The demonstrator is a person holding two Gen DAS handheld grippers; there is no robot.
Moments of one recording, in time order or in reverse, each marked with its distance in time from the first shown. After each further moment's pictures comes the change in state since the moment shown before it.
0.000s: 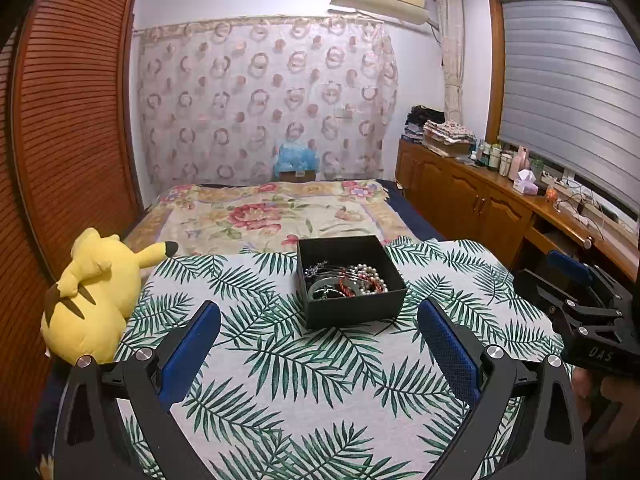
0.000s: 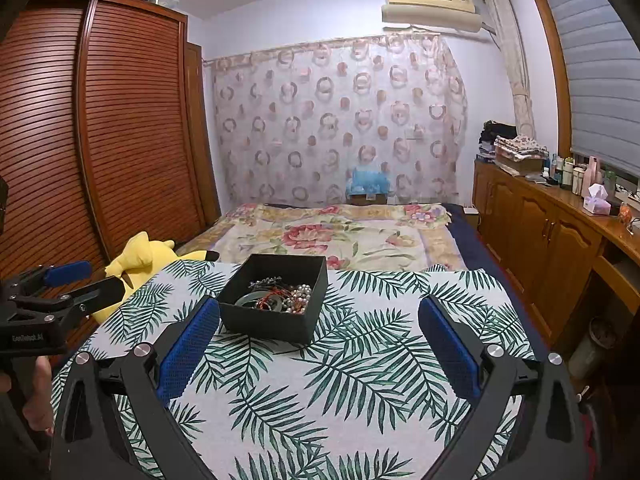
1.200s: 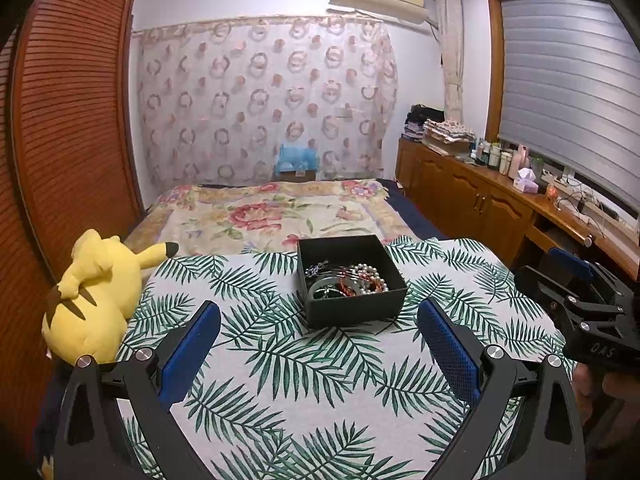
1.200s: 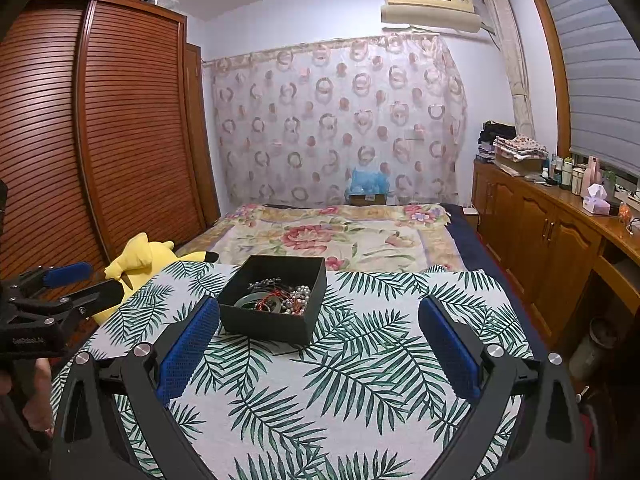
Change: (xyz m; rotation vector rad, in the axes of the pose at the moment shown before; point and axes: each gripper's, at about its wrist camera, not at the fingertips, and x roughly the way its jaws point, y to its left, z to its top) left arm -0.001 0.003 0.000 0.006 0.004 0.001; right arm -0.004 -0.002 0.007 0.002 -0.002 0.002
